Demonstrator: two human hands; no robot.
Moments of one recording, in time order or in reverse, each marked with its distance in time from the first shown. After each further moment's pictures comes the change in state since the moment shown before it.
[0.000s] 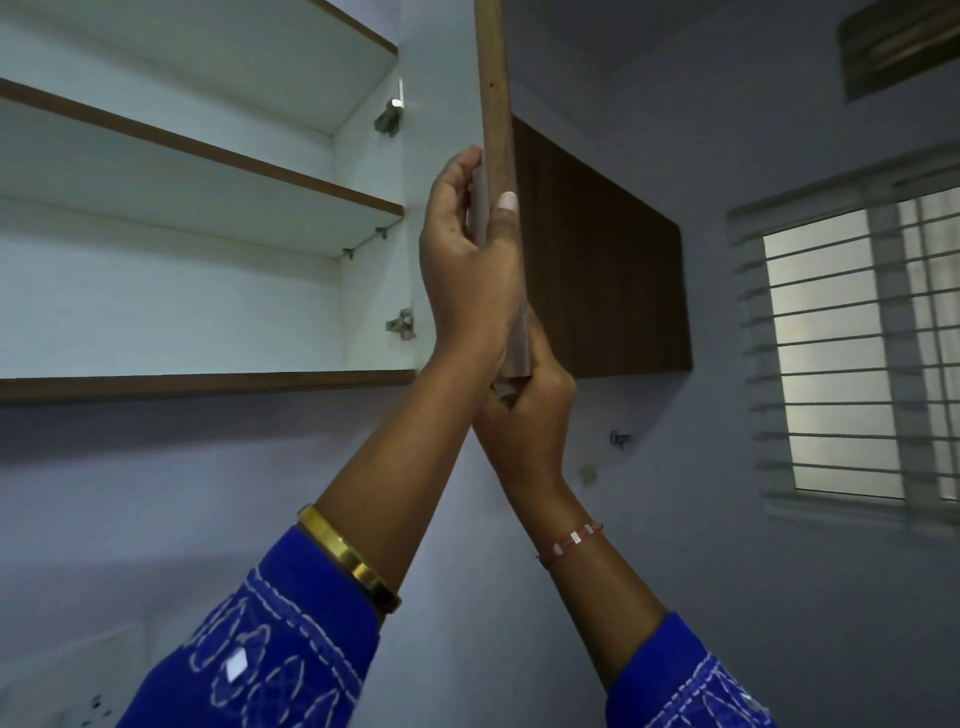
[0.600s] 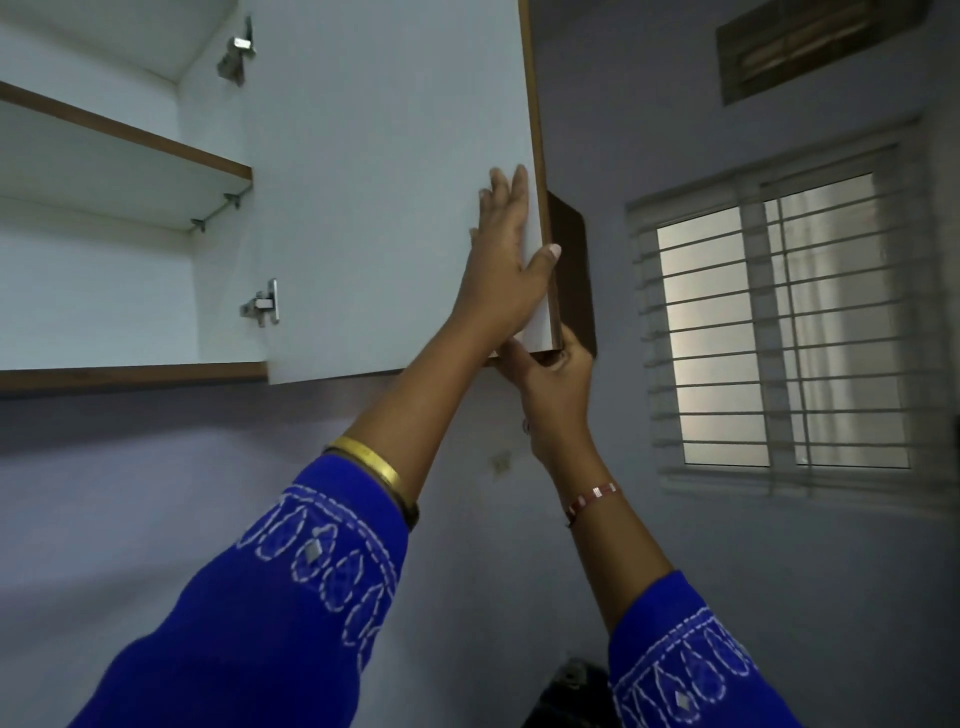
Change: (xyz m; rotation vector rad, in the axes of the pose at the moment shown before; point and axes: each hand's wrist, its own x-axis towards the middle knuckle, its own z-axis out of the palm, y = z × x) left_hand -0.017 -0.091 0.132 0.459 -0.565 0.081; right_hand 0.059 0.110 -0.127 0.241 0.051 0.389
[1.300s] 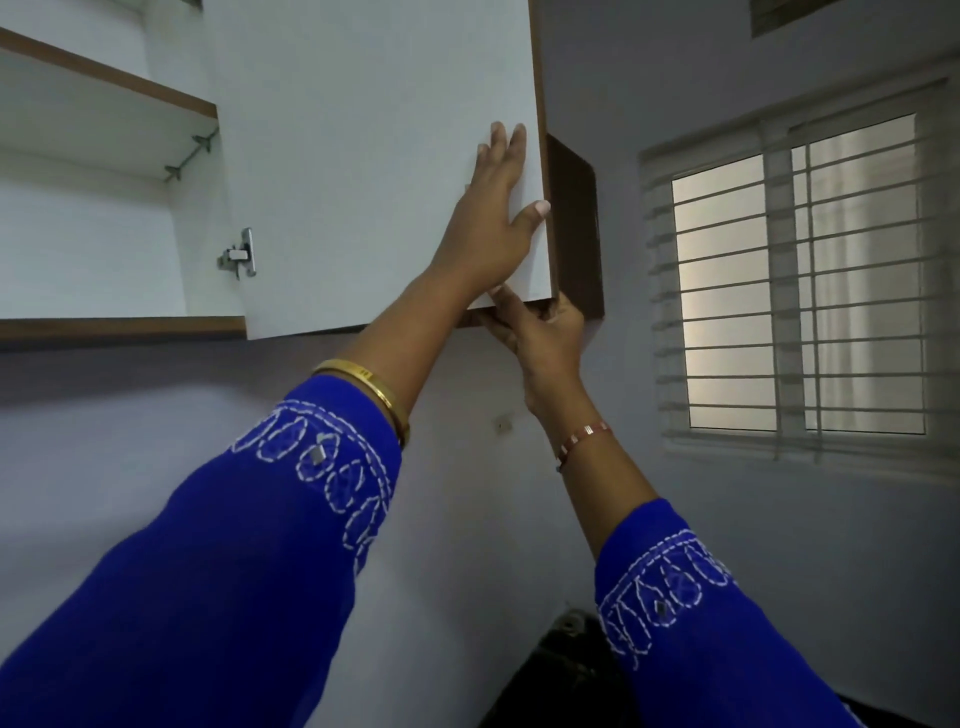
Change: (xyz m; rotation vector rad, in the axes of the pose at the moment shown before) left_hand 0.010 -0.019 0.027 0.231 -0.074 0.015; right_hand 0.018 0.019 -0.024 0.170 0.002 0.220
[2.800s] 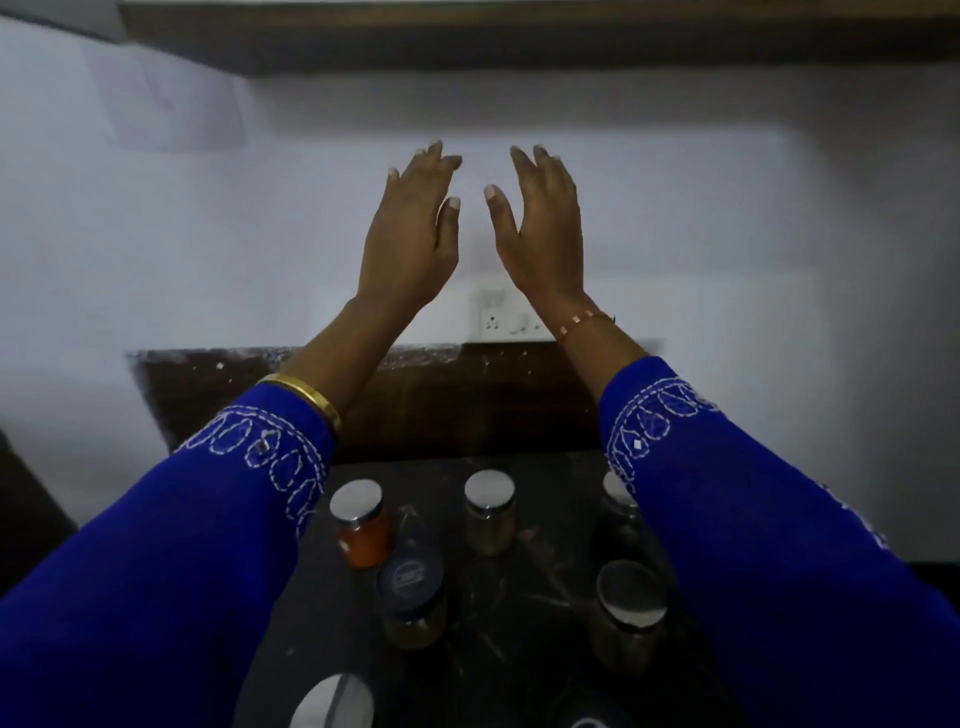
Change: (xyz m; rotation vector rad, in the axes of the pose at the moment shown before) left_hand -0.438 -0.144 -0.433 0.929 0.133 -0.646; right_hand -0.368 0.147 0.412 -0.614 -0.689 -0.201
